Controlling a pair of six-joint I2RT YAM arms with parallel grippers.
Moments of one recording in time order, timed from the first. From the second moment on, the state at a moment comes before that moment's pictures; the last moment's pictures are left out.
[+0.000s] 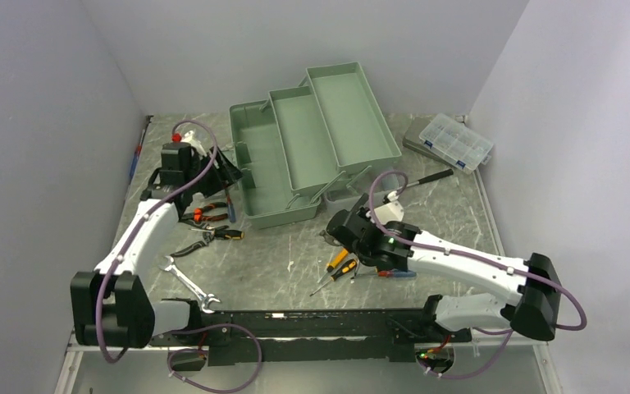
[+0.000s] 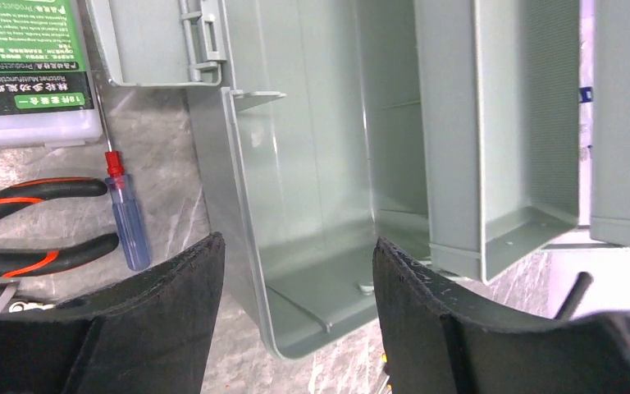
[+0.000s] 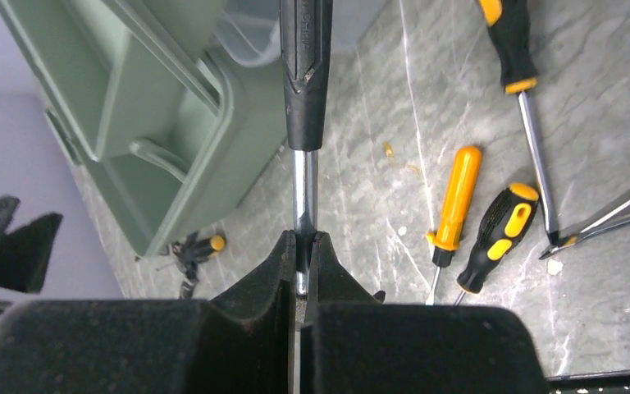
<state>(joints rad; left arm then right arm) -0.07 1.27 0.92 -0.26 0.32 -0.58 1.08 1.20 0.91 -0.69 0.65 1.69</state>
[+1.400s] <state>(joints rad) 0.26 1.02 0.82 -0.55 0.44 -0.43 0.86 2.14 1.99 -0.50 0.11 0.38</state>
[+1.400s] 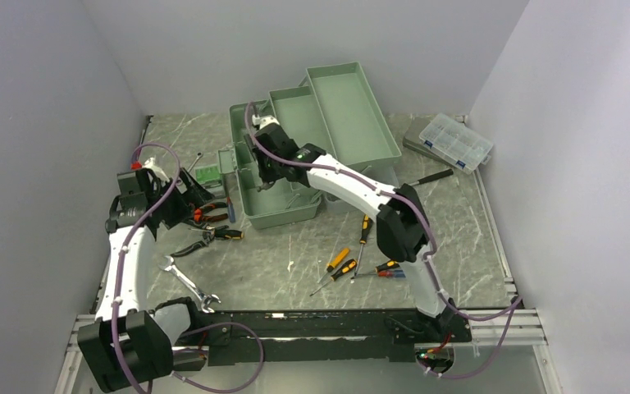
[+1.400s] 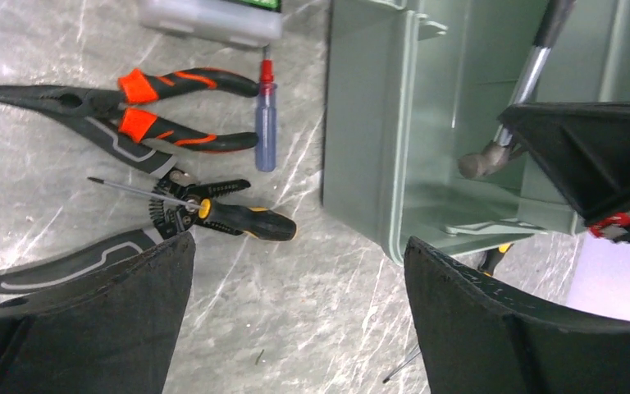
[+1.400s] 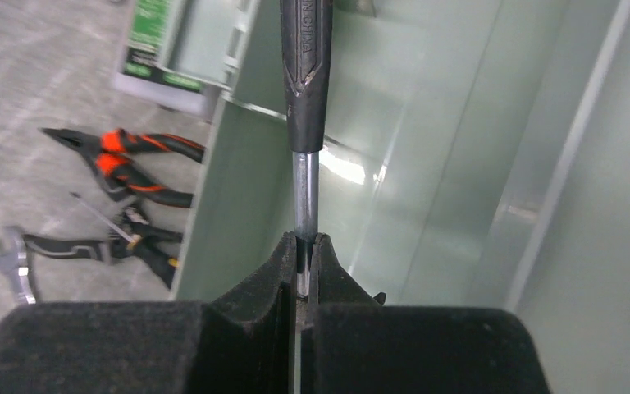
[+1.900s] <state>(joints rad) 0.25 1.12 0.67 -0.53 0.34 -0.57 0.86 2.22 2.00 -0.52 0.16 0.39</state>
